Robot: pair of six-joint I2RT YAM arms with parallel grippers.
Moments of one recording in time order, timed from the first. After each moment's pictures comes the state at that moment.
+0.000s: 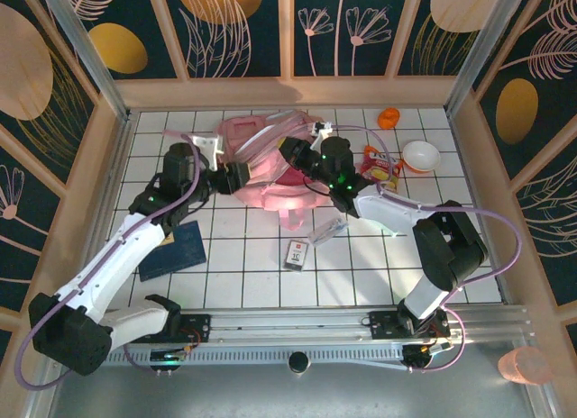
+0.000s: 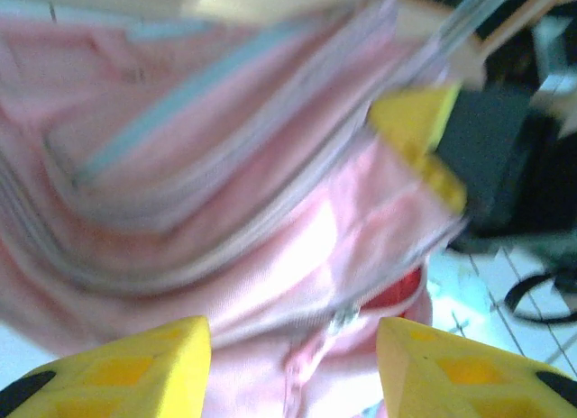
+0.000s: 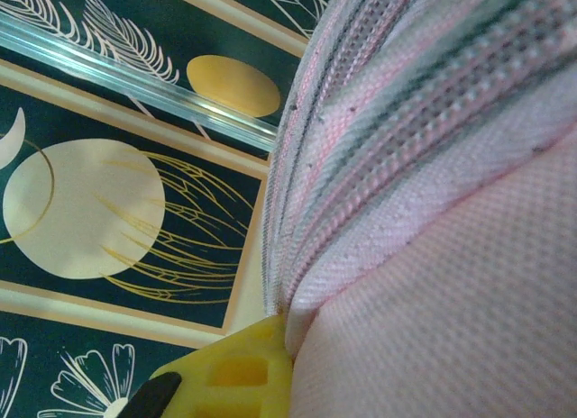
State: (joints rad) left arm -0.43 1.13 0.95 -0.34 0.26 -0.47; right arm 0.65 1.64 1.02 0.51 -0.18 1.08
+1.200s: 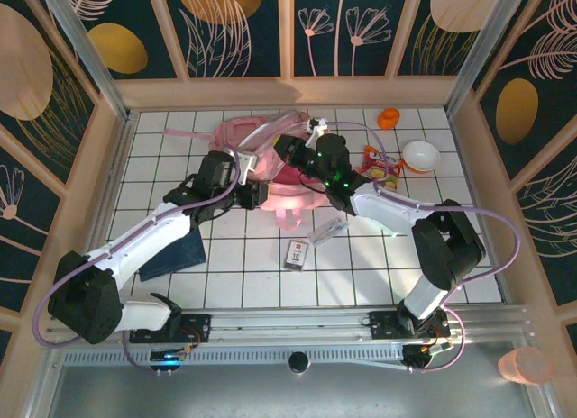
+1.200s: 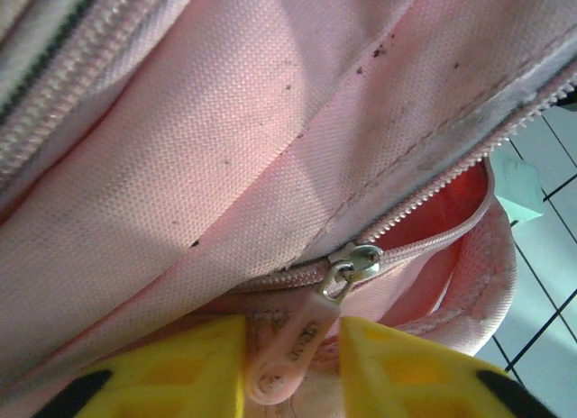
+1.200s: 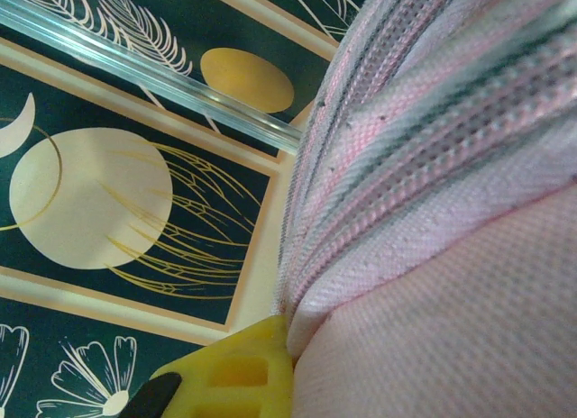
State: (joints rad) left arm -0.55 1.33 0.94 -0.29 0.25 -0.33; right arm 0.68 1.65 1.07 0.49 -0.18 1.04
